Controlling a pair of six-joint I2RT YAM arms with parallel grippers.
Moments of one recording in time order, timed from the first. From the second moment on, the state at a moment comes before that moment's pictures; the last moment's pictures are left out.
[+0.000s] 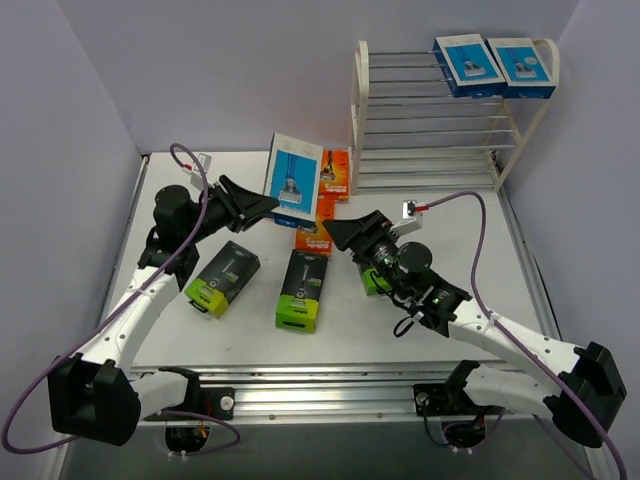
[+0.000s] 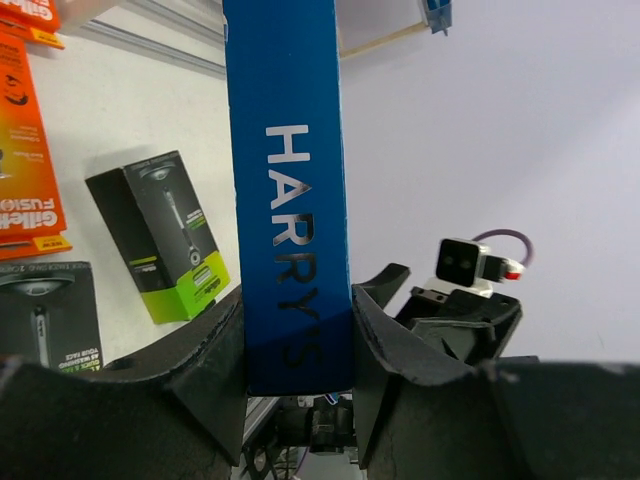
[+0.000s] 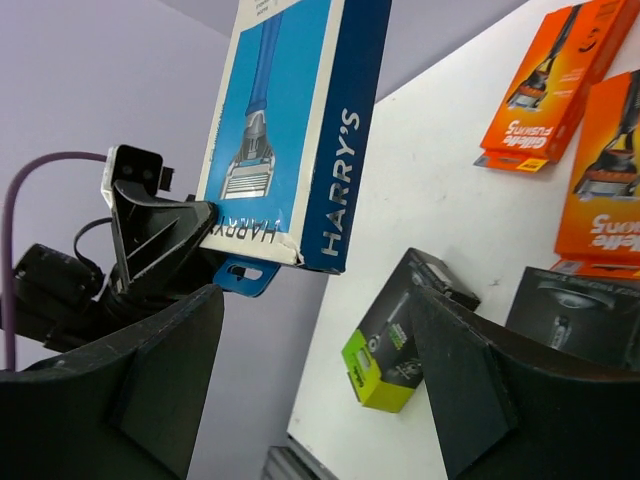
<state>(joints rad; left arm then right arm) -0.23 1.19 0.94 0.15 0.61 -1.11 0.80 1.04 0.66 0.38 0.26 1.02</state>
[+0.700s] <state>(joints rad) -0.25 1.18 0.77 0.61 0.64 -1.42 0.80 1.17 0.63 0.69 0.20 1.20</state>
